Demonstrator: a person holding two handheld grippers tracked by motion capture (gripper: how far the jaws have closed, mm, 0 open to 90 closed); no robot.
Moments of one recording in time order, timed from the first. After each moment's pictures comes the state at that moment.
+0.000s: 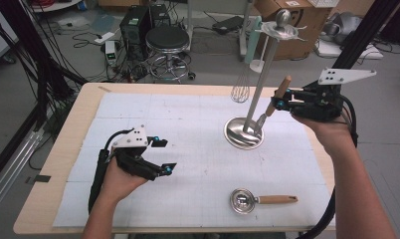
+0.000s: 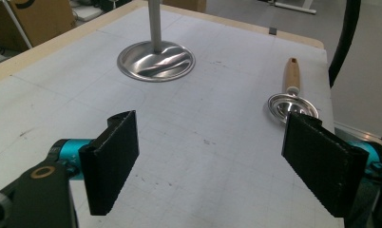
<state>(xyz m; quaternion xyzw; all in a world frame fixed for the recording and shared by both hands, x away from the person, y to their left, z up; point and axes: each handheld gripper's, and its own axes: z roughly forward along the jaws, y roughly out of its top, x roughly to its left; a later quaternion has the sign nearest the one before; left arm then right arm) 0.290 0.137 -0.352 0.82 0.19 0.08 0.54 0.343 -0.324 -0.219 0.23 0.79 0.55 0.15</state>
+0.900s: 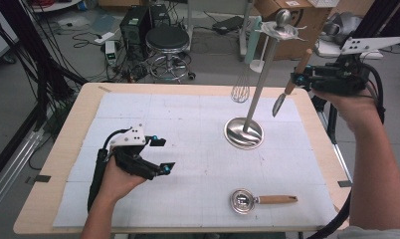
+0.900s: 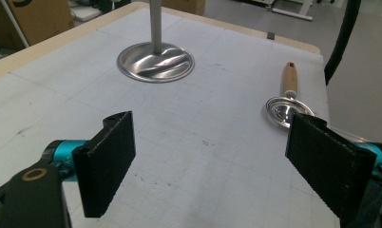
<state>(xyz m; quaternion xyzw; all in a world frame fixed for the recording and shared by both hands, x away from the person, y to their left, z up) 0.292 0.141 -0.353 0.81 0.20 0.07 0.55 0.369 -0.355 -0.169 0.25 0.80 0.52 0.18</state>
